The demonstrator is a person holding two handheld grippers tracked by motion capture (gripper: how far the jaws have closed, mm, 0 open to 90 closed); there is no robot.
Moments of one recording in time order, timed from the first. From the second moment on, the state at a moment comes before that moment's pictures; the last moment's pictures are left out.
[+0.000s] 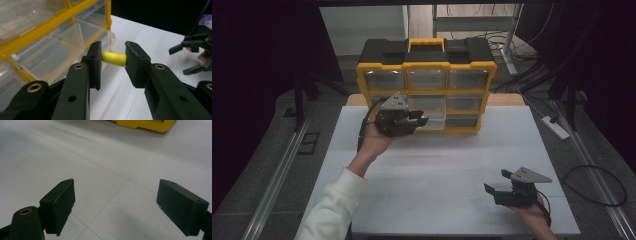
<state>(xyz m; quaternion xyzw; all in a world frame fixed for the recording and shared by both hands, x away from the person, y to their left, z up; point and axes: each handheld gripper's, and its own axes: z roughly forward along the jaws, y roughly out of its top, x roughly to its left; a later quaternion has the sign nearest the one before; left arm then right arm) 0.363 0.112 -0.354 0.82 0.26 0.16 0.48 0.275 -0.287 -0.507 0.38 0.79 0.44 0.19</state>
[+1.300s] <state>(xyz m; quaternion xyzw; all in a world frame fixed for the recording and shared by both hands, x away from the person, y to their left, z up) 0.407 0.108 -0.346 0.80 0.32 0.14 0.49 0.275 -0.288 -0.507 0.38 0.79 0.44 0.19</state>
